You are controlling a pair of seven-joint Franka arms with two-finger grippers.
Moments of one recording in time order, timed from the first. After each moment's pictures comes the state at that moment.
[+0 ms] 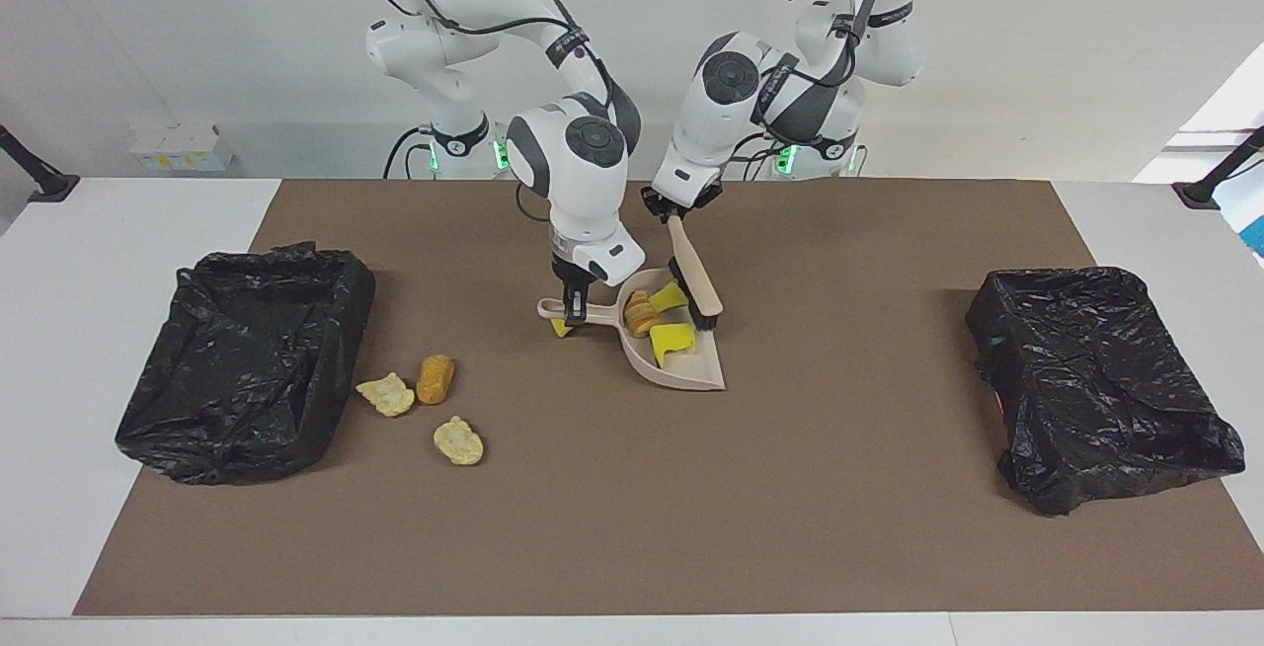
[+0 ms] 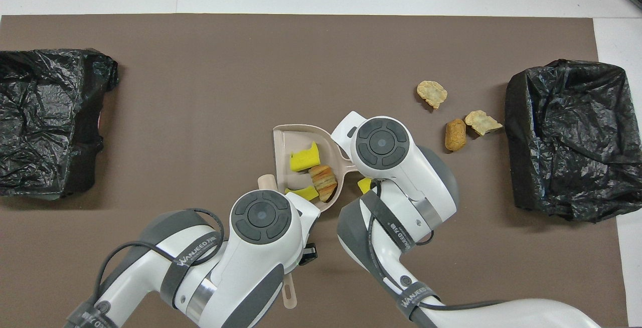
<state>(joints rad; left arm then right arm) -0.69 -0.04 -0.08 -2.13 -0.22 1.81 -0.82 0.44 0.26 0.07 -1.89 -0.20 2.10 -1.00</state>
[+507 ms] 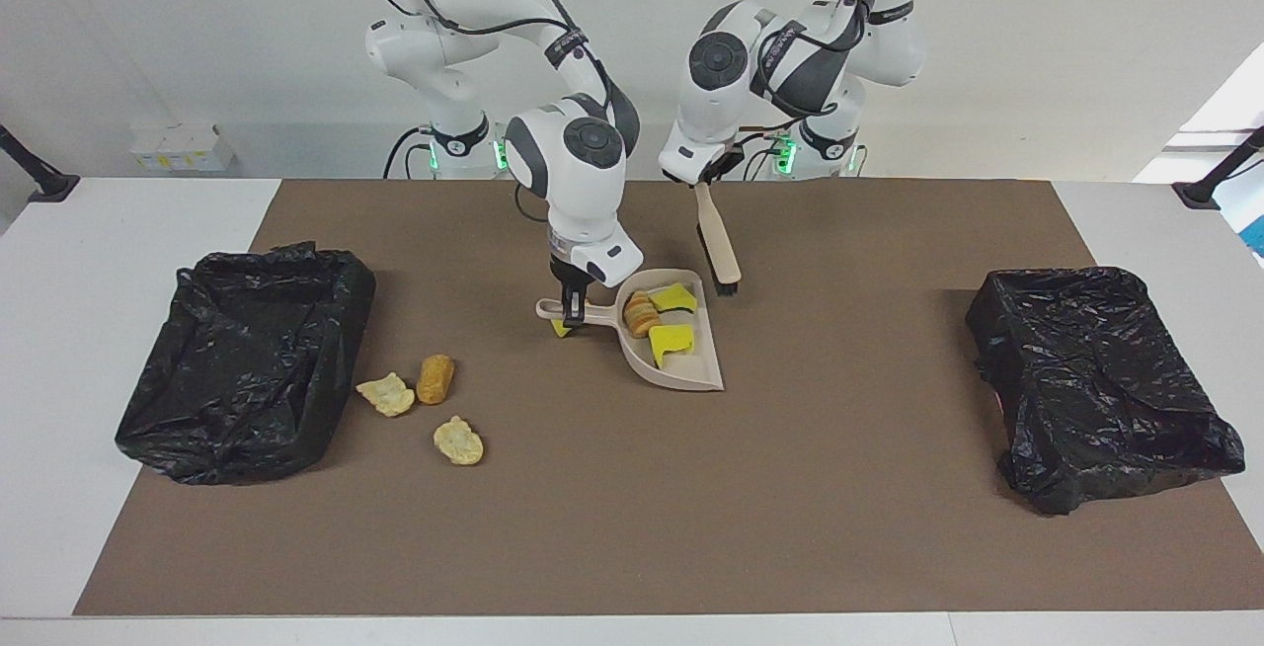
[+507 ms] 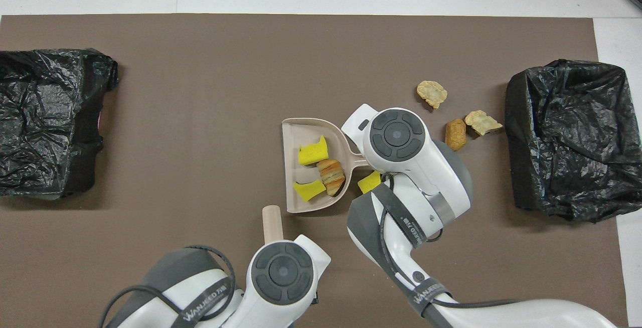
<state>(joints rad) -0.79 -0.16 -0.10 -2.23 -0.20 1.75 -0.84 0.40 0.24 0.07 -1.88 -0.20 2.07 -1.00</state>
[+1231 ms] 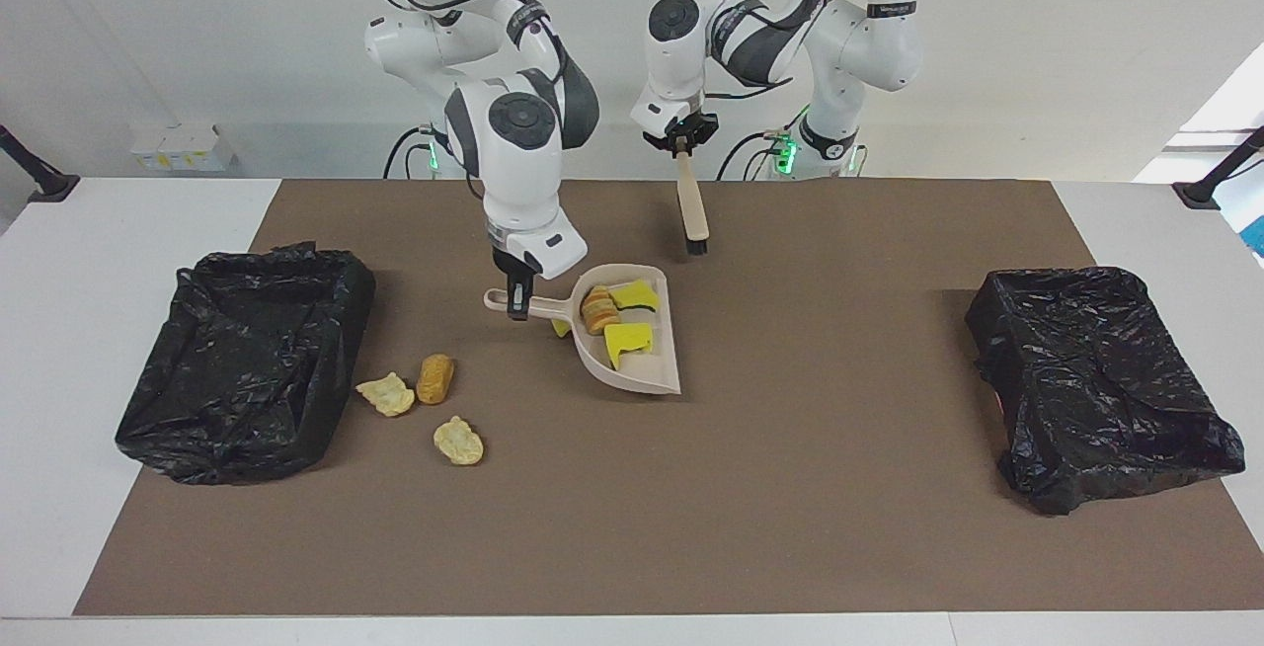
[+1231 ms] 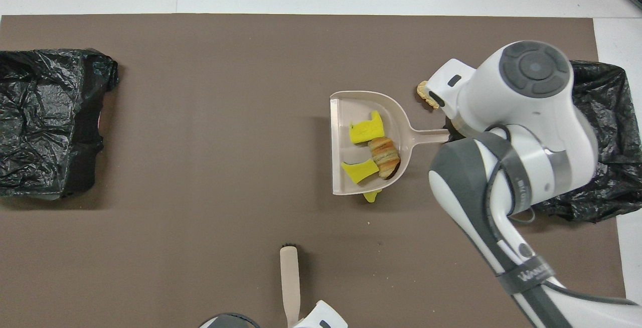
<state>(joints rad) -1.03 -0.22 -0.11 -2.49 -0.20 2.05 -0.99 0.18 0.16 0.07 -1.73 -0.13 1.86 -1.24</state>
